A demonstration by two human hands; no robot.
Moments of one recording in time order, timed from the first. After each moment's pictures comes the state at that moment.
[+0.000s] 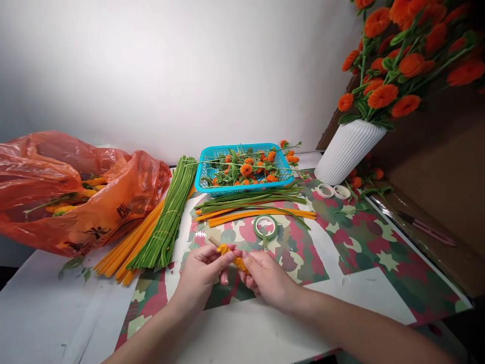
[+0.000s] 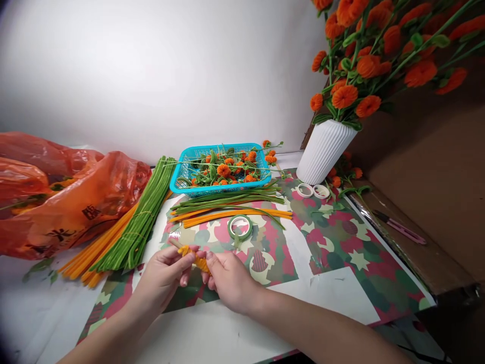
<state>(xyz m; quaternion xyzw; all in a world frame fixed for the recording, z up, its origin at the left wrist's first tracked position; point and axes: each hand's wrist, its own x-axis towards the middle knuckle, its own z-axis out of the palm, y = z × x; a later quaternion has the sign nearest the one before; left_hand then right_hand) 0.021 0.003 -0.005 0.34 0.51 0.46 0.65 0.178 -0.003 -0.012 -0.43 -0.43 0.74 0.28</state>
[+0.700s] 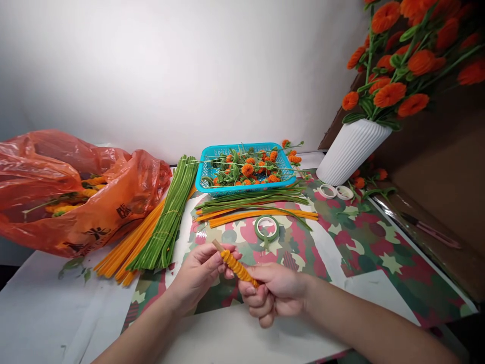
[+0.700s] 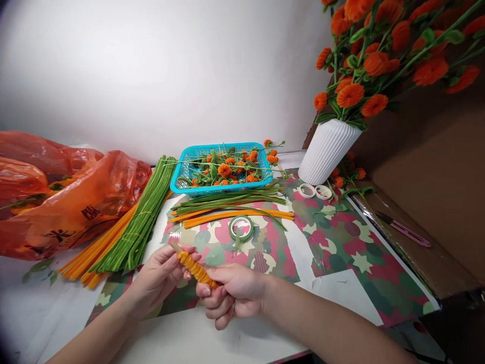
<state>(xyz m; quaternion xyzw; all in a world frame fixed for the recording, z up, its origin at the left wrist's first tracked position) 0.006 0.010 -0.006 0.30 0.38 0.45 0.75 0.199 0.012 -0.009 -0.11 -0.21 0.97 0.04</state>
